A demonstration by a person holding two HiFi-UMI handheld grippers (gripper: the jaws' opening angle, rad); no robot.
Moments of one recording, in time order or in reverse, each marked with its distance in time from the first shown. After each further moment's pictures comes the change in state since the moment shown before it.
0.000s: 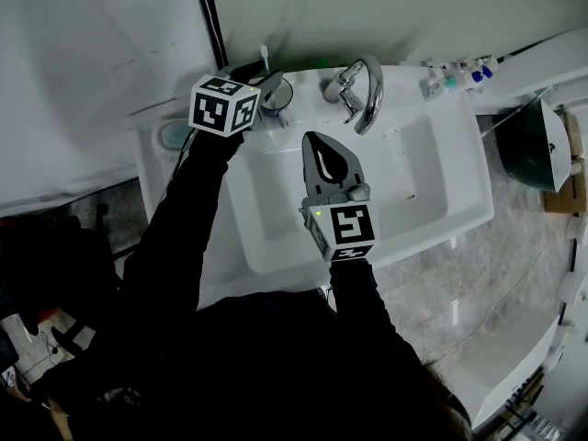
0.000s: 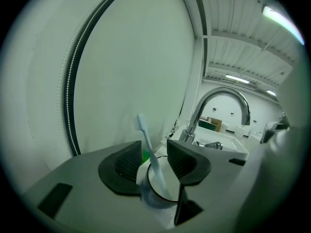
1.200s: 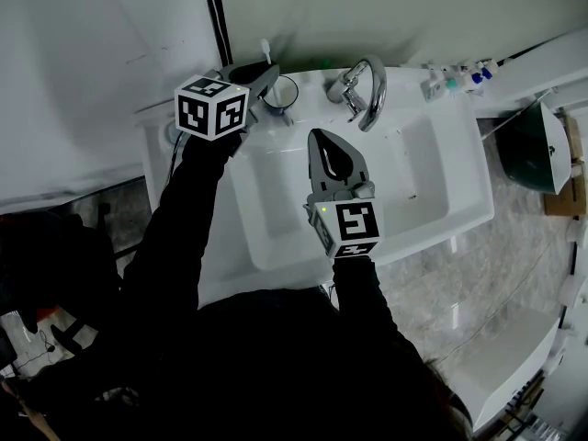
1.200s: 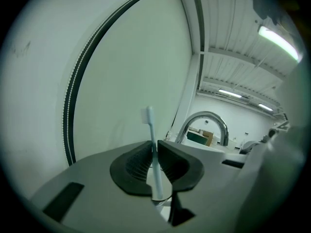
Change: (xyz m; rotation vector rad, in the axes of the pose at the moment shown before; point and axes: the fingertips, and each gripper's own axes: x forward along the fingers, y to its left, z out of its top) left arm -0.039 -0.017 0.033 -0.066 -0.121 -0.100; right arm -0.005 0.002 0.009 -0.008 -0.032 -0.011
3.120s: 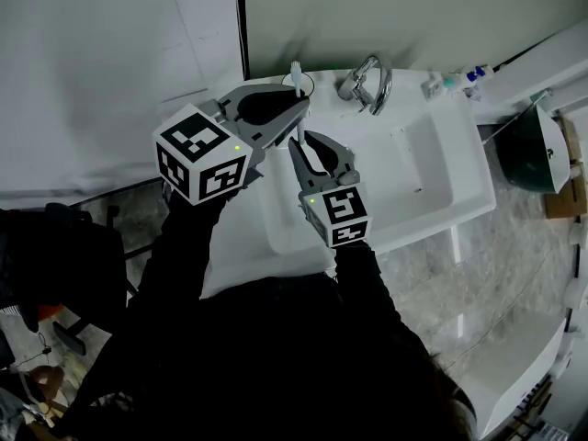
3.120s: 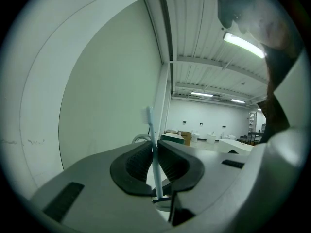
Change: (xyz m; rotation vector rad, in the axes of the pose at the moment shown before) left arm -0.140 -0.155 0.056 0.186 -0.081 -0.233; right arm -0.015 0.084 -0.009 -0.077 0.065 0.154
